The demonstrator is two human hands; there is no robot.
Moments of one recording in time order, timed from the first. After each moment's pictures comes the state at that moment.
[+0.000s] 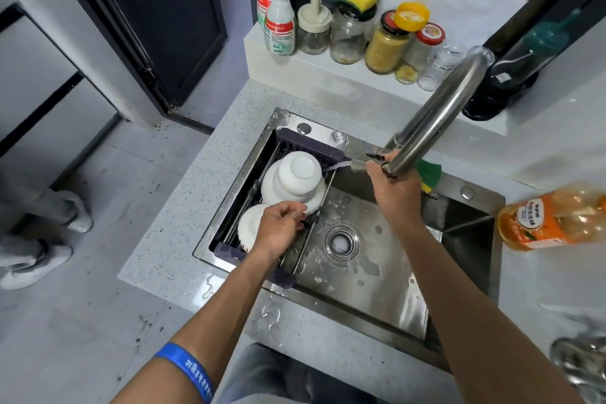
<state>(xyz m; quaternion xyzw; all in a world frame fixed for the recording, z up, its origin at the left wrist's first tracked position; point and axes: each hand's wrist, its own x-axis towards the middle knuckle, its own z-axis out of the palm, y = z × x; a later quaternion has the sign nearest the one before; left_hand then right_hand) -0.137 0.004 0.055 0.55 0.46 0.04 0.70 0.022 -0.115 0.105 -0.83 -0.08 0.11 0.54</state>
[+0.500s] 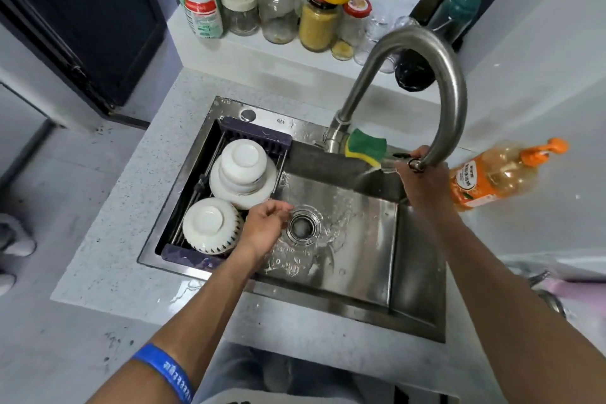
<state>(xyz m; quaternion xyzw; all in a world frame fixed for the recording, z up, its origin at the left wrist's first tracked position) -0.102 -0.053 0.040 0.59 0.42 -0.02 0.69 0.089 -0.246 0.113 -0.92 -0.08 0.05 0.37</state>
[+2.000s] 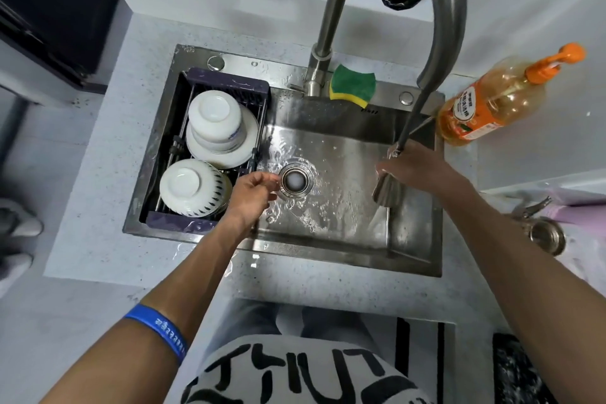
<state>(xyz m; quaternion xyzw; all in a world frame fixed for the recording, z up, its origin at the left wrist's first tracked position) -0.109 -0.071 0.012 0.61 0.43 -0.07 0.66 0.083 -0.300 0.066 -0.91 -0.08 0.38 0.12</state>
